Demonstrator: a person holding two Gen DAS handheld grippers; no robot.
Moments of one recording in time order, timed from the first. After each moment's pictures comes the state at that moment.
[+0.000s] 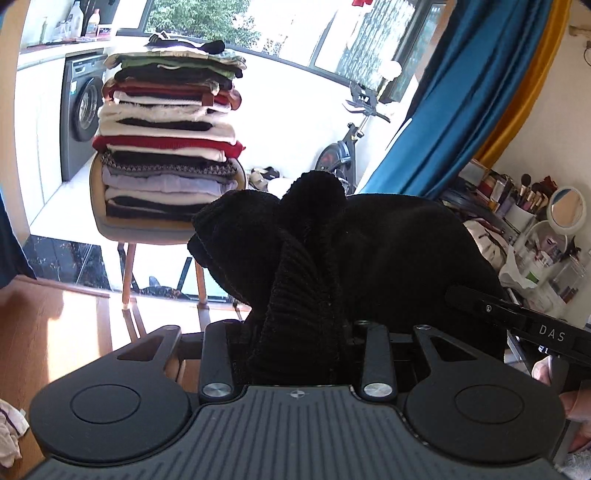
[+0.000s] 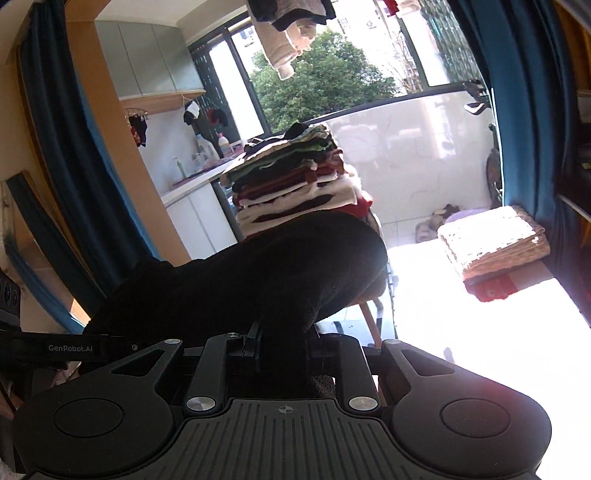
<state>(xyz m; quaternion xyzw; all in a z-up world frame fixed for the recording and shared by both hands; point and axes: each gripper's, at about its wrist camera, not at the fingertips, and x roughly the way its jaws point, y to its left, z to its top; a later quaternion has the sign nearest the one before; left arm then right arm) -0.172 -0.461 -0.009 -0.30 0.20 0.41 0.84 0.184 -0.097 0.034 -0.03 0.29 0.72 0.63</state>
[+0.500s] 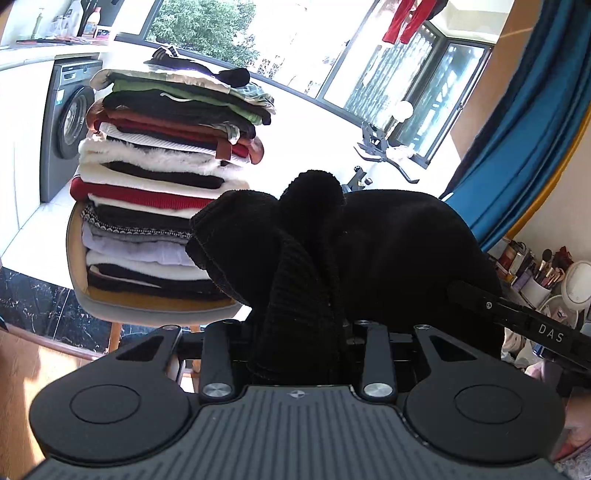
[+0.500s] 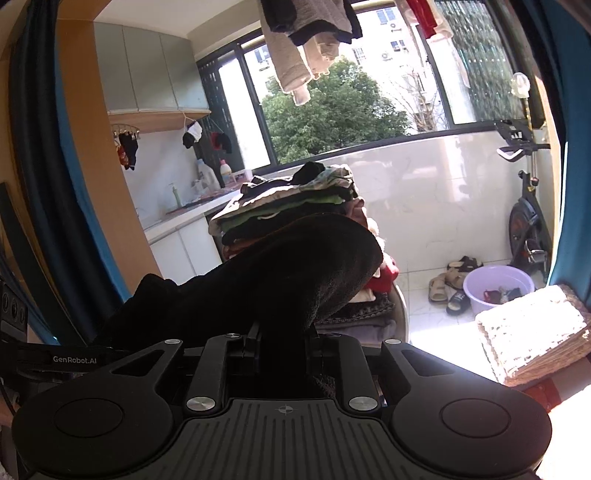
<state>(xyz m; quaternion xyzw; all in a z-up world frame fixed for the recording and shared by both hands) -0.190 -0.186 -0.013 -0.32 0.15 0.38 0.86 0.192 0.181 0.060 -0.02 0.24 0.72 0.65</state>
